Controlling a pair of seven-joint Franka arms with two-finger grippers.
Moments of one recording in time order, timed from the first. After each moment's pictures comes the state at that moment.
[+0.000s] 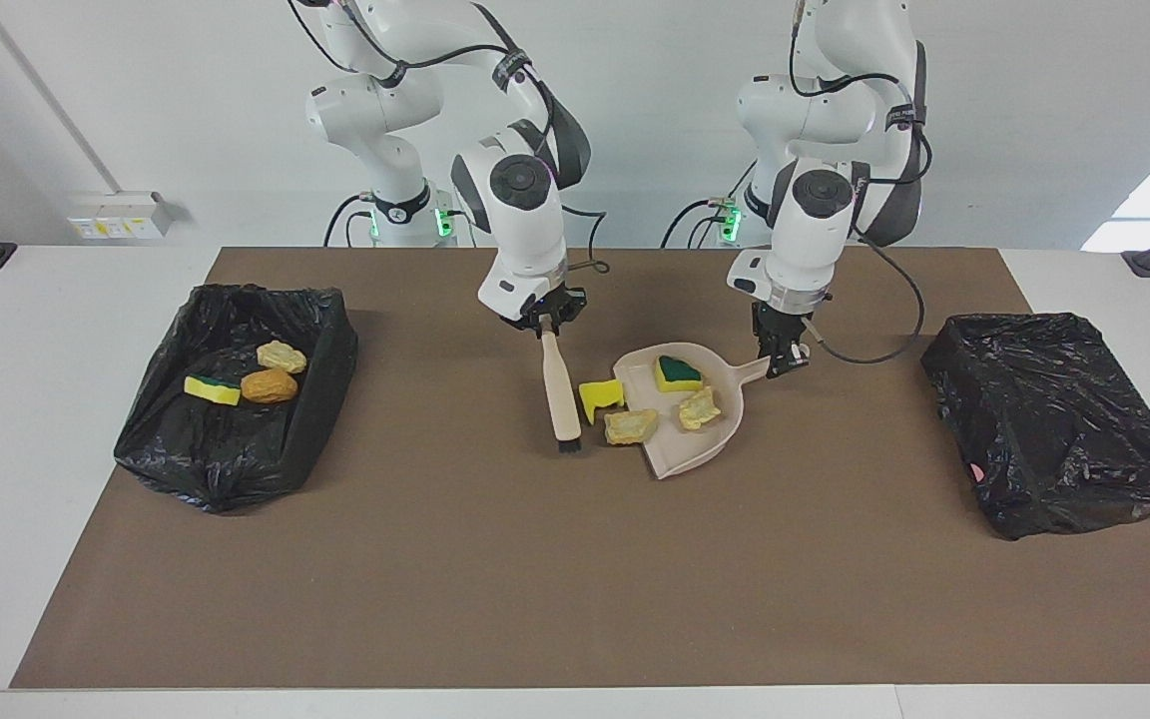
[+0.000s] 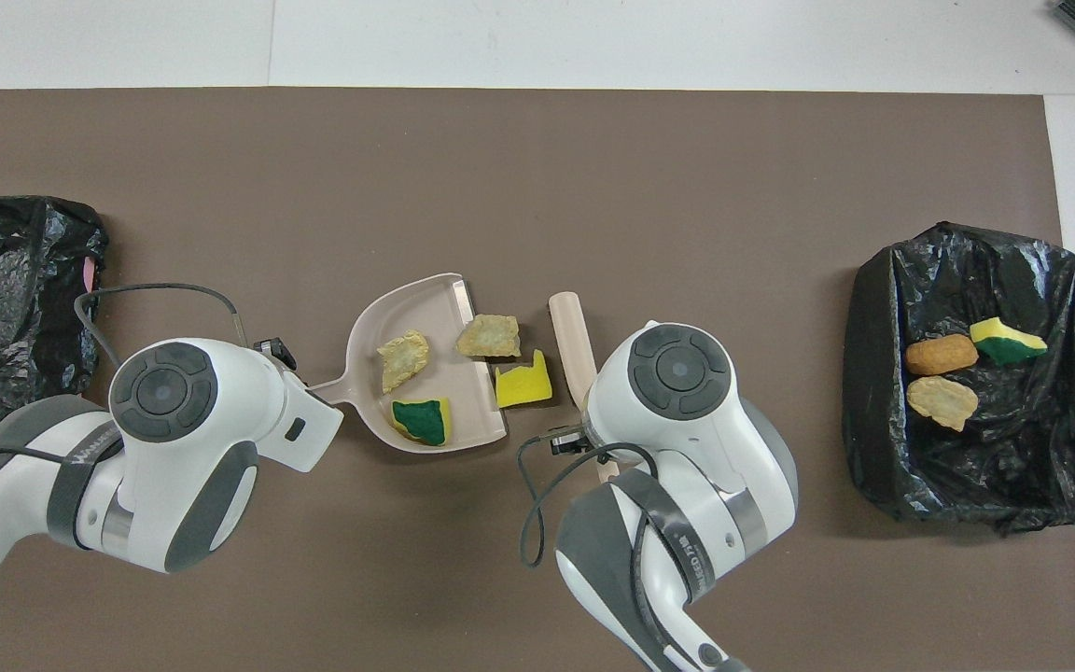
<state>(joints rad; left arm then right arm) -0.30 -0.04 -0.05 -2.31 0.10 2.30 0.96 0.45 0.15 0.13 -2.03 0.09 2.08 0.32</state>
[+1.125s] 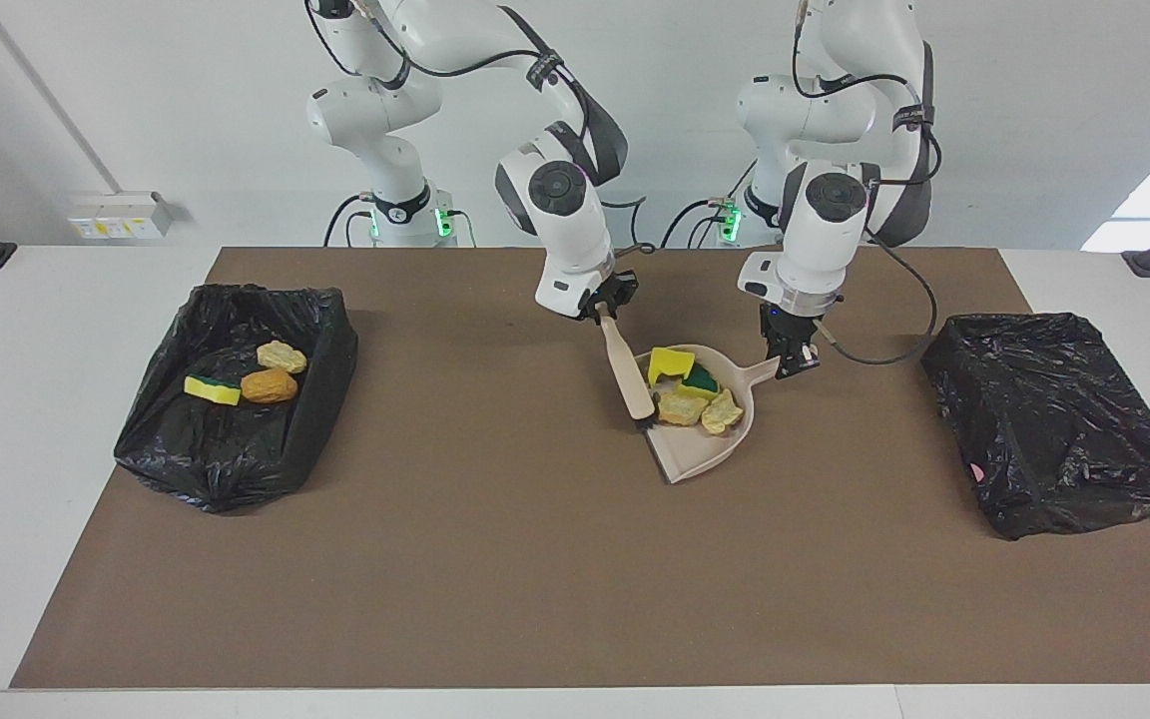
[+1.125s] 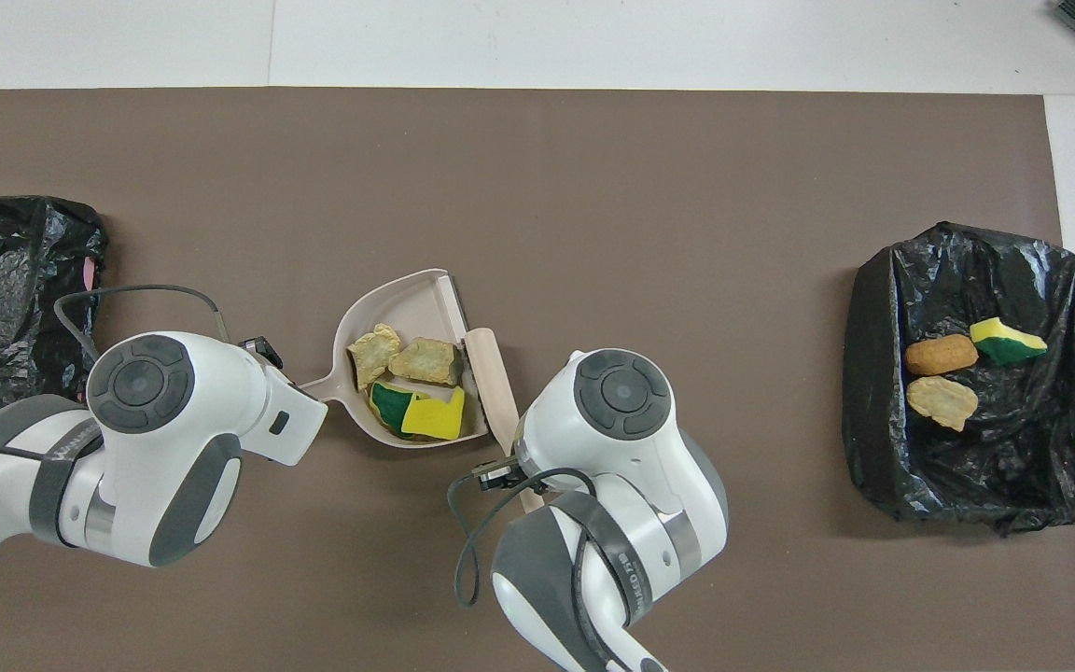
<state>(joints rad) -0.26 -0.03 -0.05 -2.31 0.07 2.29 0.96 0.51 0.17 0.14 -1.99 0.30 2.09 0.24</state>
